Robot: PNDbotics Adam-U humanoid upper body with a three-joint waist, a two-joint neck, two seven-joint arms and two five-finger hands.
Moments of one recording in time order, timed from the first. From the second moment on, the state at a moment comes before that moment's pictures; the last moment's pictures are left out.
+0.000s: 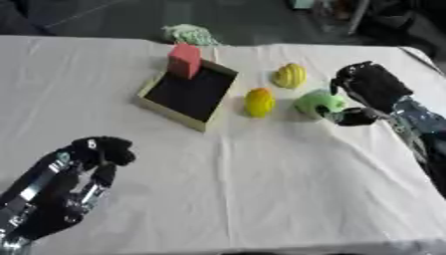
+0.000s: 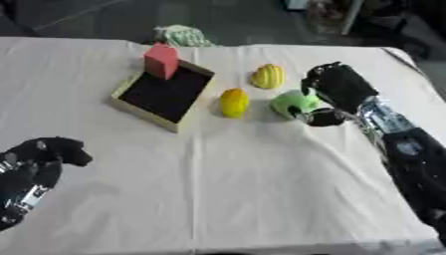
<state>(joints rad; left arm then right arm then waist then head) -0.09 0.25 -0.20 -1.98 -0.06 -0.05 -0.51 -0.53 -0.61 0.17 -1.07 1.32 -0.43 -0.43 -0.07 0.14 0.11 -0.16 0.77</state>
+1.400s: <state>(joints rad) -0.09 0.25 -0.20 -1.98 -0.06 -0.05 -0.51 -0.57 -0.59 0.12 -0.86 1.35 -0.51 -0.13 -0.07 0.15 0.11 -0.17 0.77</state>
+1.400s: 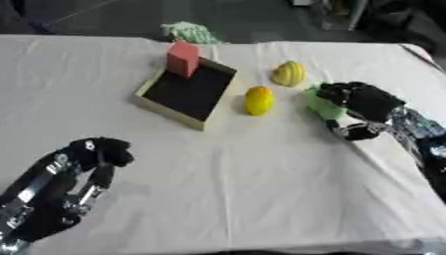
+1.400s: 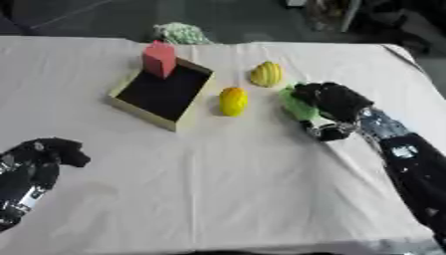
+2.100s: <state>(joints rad) -0.09 0.25 -0.21 -1.98 -0.06 -0.05 -0.51 -0.57 -0.58 0.09 -0.91 1.14 -0.42 -0.06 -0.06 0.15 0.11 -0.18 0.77</state>
